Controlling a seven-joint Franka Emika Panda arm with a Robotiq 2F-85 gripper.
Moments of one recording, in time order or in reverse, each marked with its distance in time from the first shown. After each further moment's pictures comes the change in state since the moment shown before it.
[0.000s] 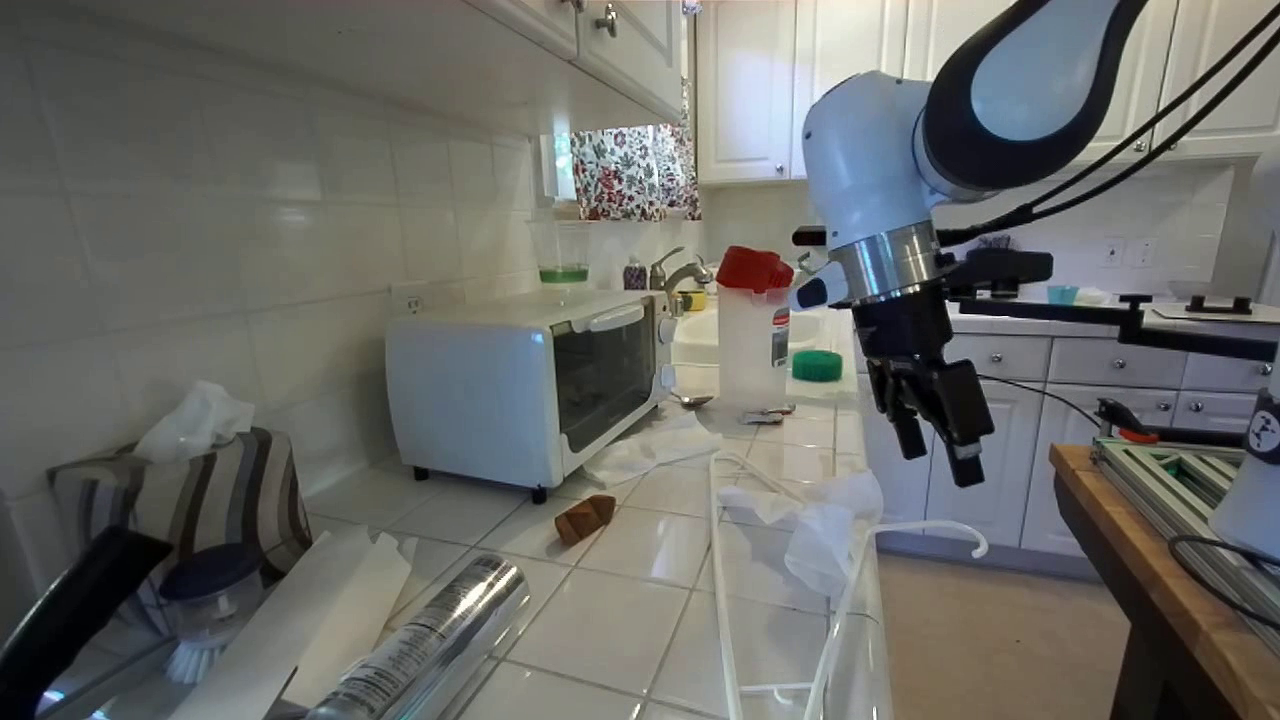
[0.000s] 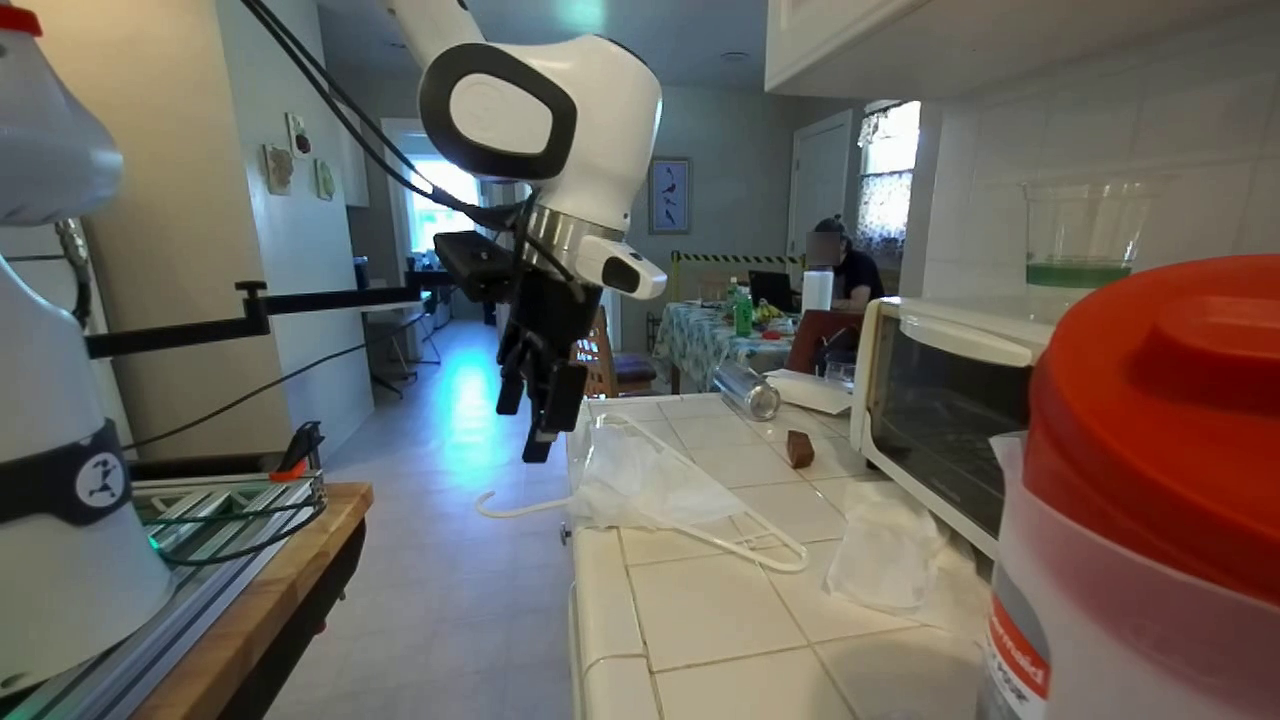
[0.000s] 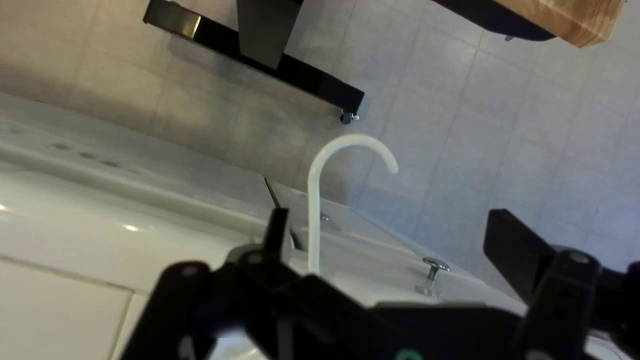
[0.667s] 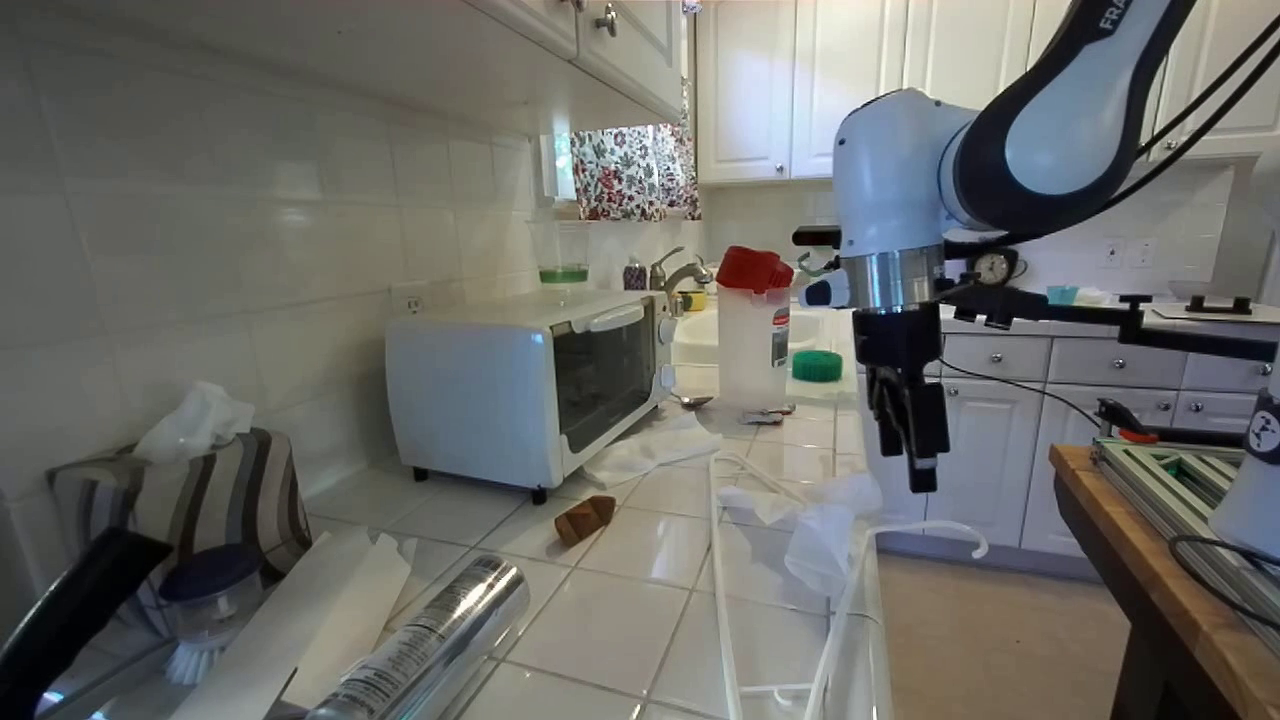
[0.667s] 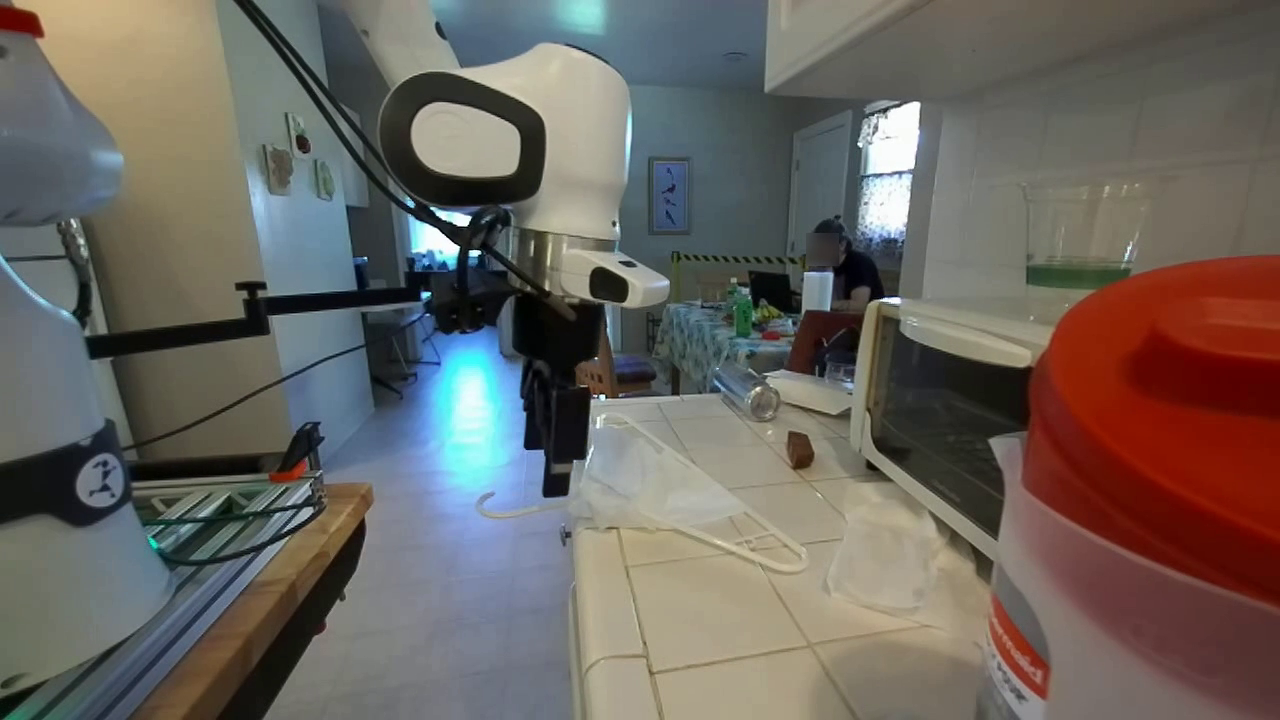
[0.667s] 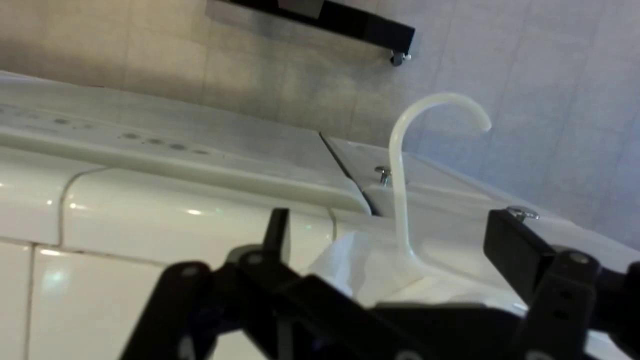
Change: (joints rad) arm -0.003 0.010 -0.048 -0.086 -0.093 0.259 0.165
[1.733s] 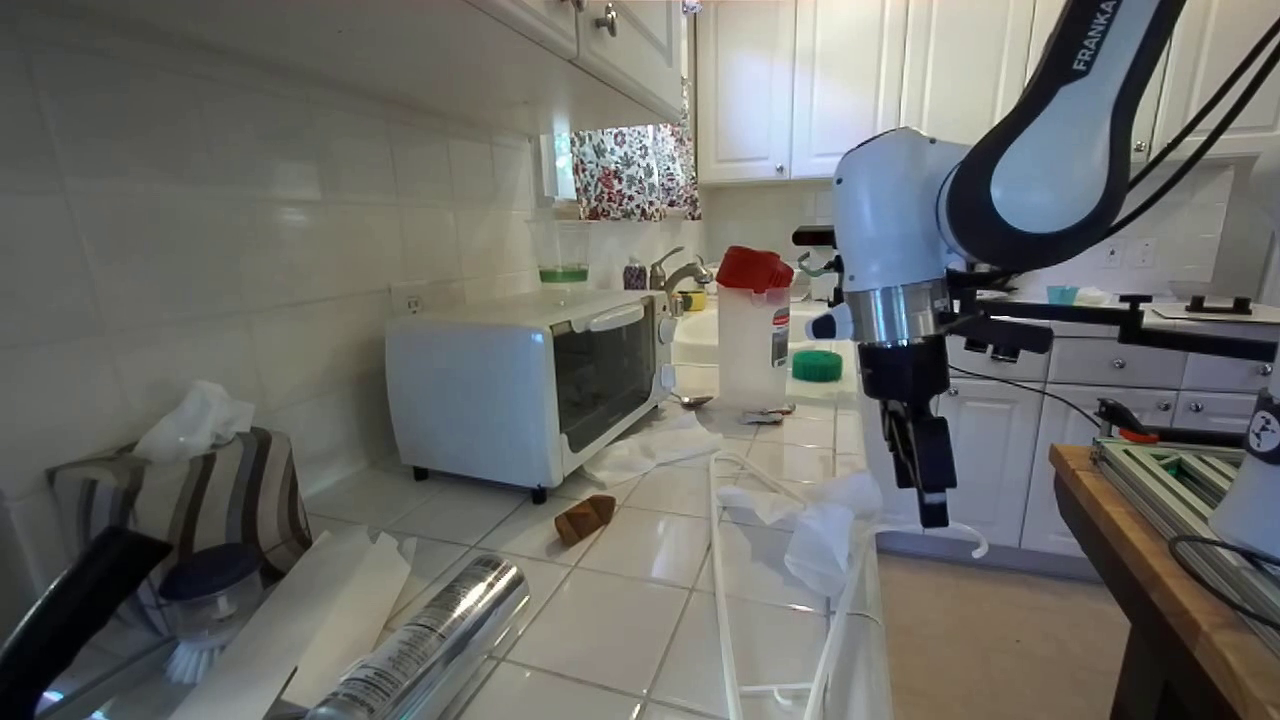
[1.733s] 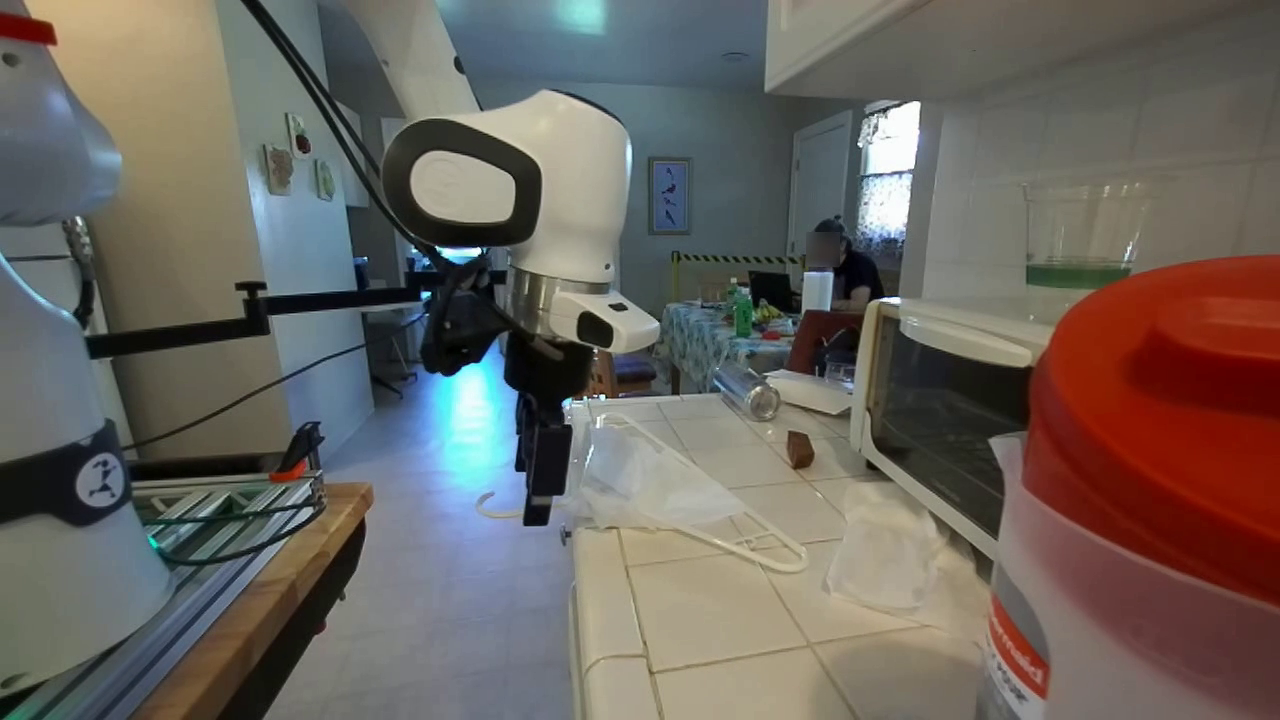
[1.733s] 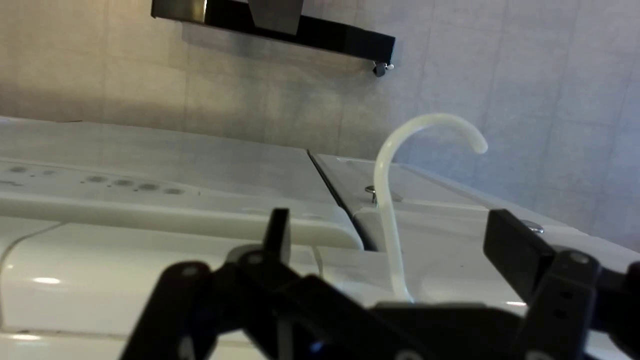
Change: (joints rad) arm 0.010 0.091 0.008 -0.001 0.080 0.045 0.012
